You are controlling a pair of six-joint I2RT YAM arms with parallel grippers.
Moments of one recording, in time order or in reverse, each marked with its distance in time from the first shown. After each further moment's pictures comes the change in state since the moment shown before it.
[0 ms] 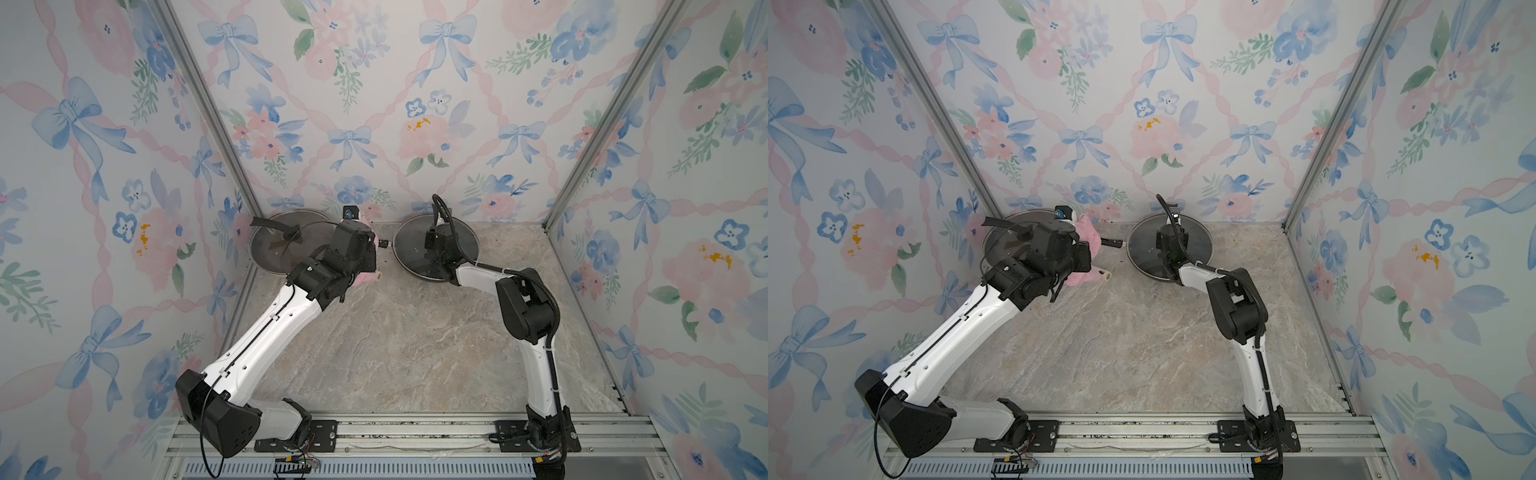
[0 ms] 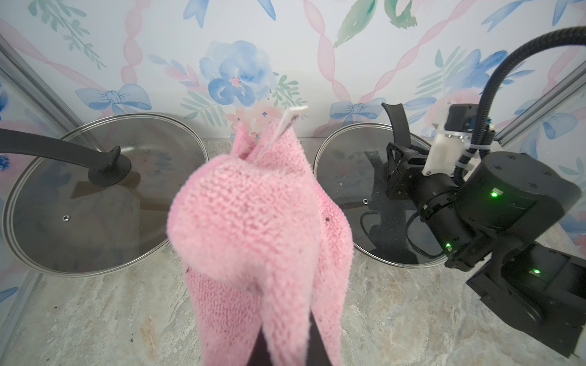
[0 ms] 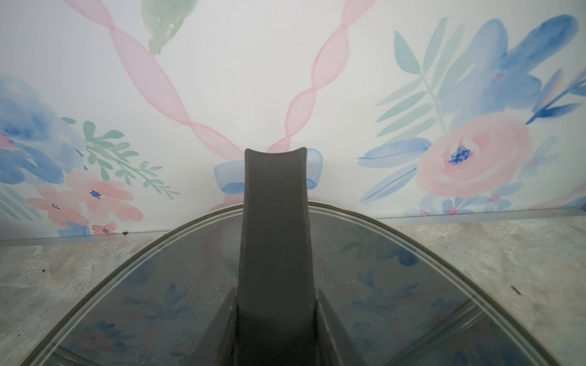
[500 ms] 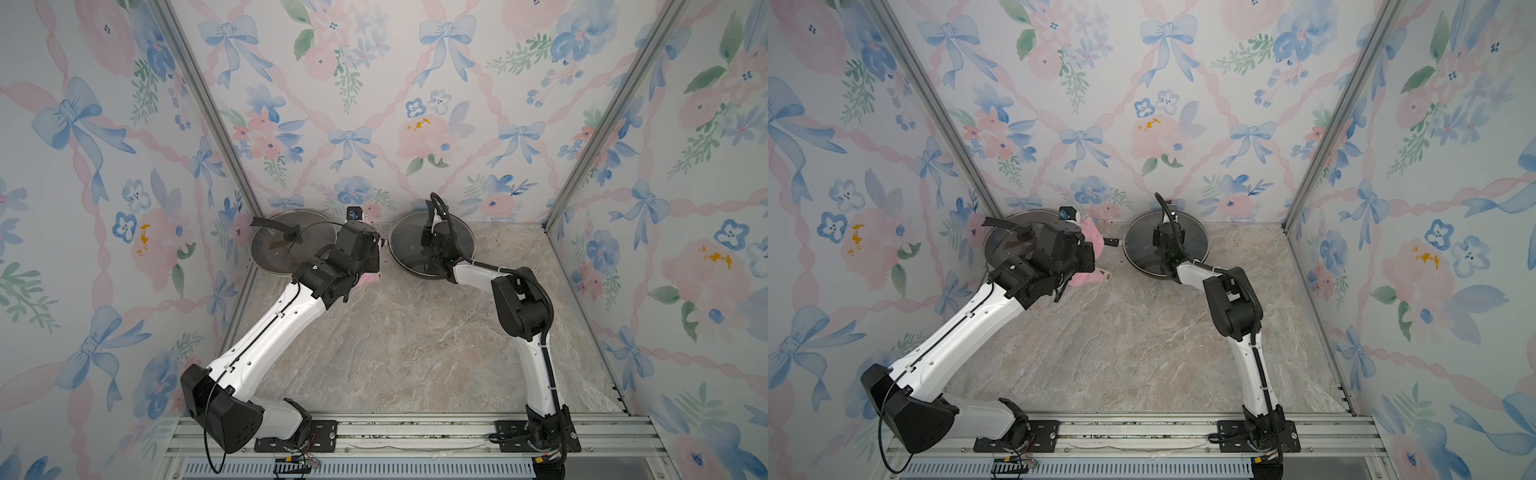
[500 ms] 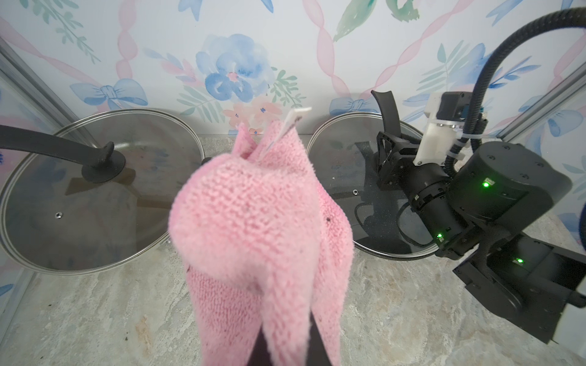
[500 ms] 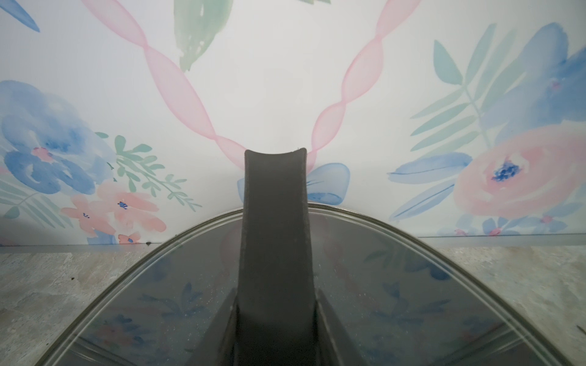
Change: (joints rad) left arm -0.020 0.024 0.010 0.000 -0.020 -0.018; right arm 0.008 0.080 0.103 0.039 -0.084 0.000
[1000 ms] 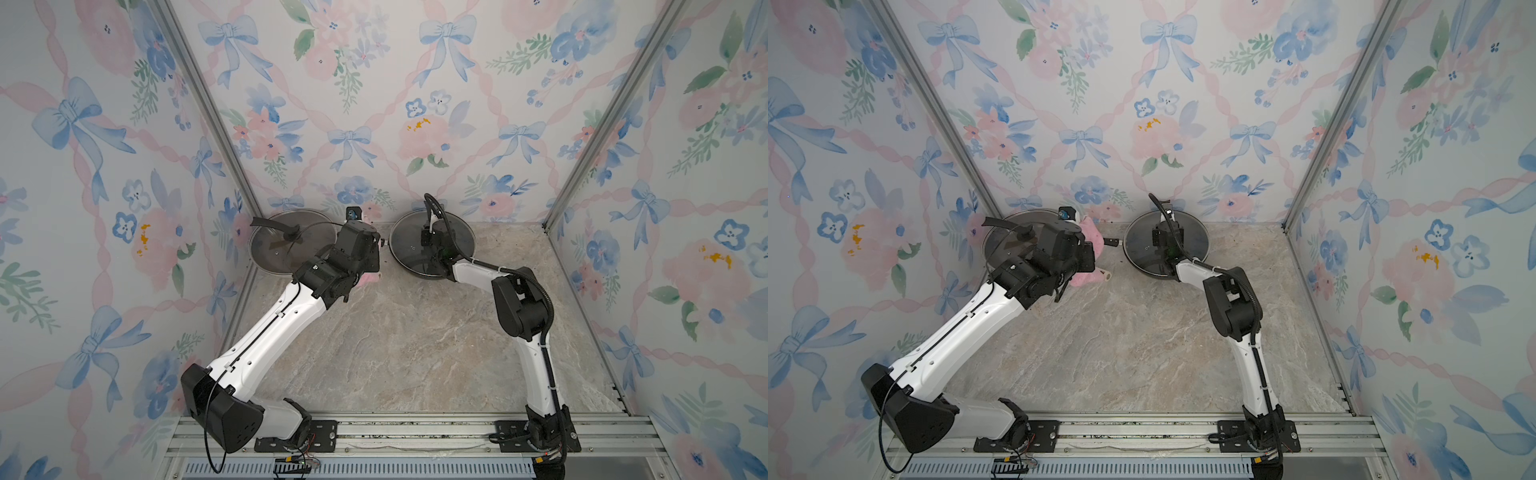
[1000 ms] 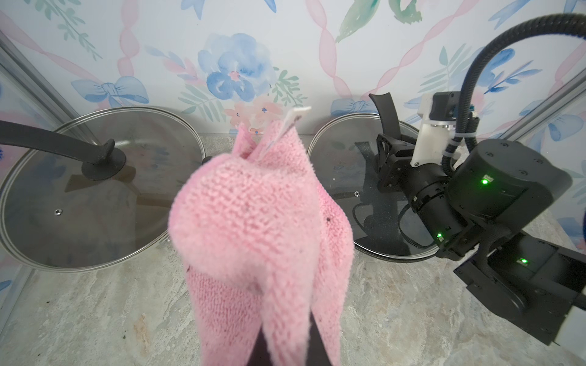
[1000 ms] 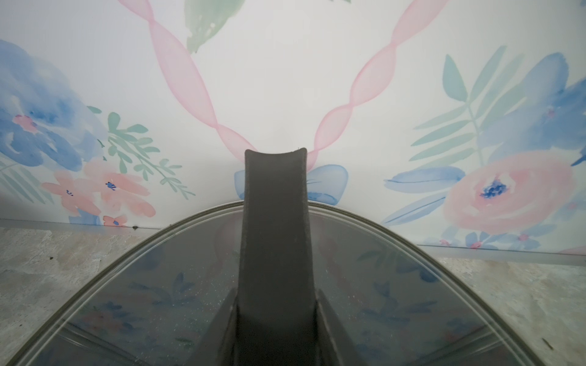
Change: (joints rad) left arm -0.001 0.003 0.000 0.000 -0.005 -0.018; right arm 0.000 0.000 0.029 -0.055 0.006 -0.089
